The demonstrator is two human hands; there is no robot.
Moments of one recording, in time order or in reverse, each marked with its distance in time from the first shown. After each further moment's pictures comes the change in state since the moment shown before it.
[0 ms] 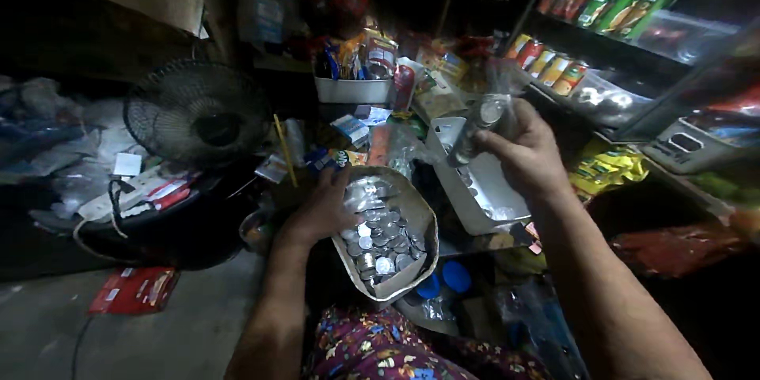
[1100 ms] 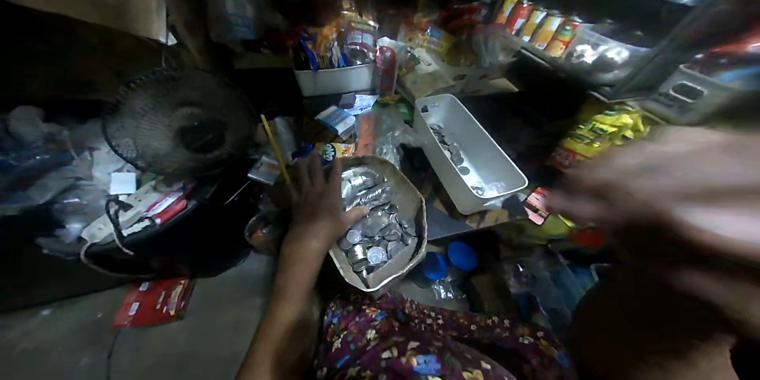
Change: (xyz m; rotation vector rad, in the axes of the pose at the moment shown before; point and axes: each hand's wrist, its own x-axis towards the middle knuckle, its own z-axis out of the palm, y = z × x) left_hand -0.013 0.028 0.022 0.344 0.184 -0.012; right_hand -0.077 -0.110 -0.016 -0.281 -0.162 -0.667
